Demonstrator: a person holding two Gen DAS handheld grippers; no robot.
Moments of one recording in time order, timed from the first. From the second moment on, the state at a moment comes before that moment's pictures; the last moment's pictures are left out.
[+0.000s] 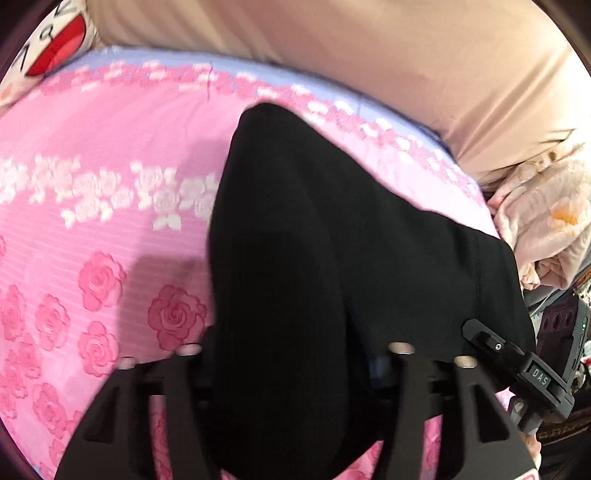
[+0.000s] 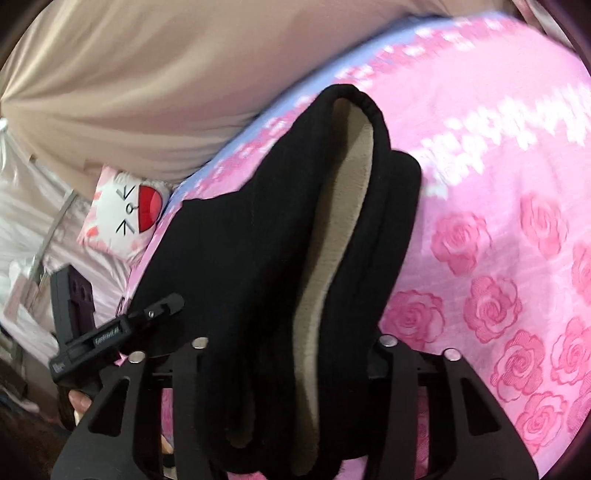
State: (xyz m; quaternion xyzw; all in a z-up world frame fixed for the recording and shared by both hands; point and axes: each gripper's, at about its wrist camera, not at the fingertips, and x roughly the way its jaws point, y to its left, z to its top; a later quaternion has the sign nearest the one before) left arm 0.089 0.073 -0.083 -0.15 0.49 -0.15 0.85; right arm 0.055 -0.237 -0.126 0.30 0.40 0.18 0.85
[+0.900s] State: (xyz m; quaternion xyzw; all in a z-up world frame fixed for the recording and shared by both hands) left arm -0.026 0.065 0.039 -0.08 0.32 -0.23 0.91; right arm -0.049 -0.212 -0.010 0.20 0.28 0.22 0.91
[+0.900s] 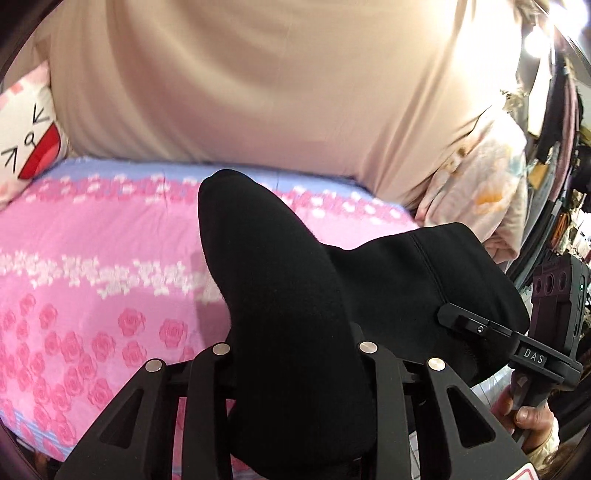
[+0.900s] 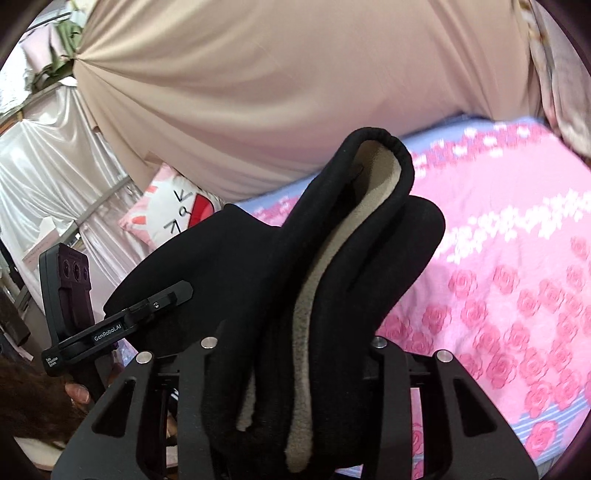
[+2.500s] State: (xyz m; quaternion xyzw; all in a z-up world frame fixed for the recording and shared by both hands) left arm 0.341 0.022 0.004 -0.04 0.27 -0.15 0.95; right arm 0.358 -0.232 -0.032 0.16 0.27 0.21 0.93
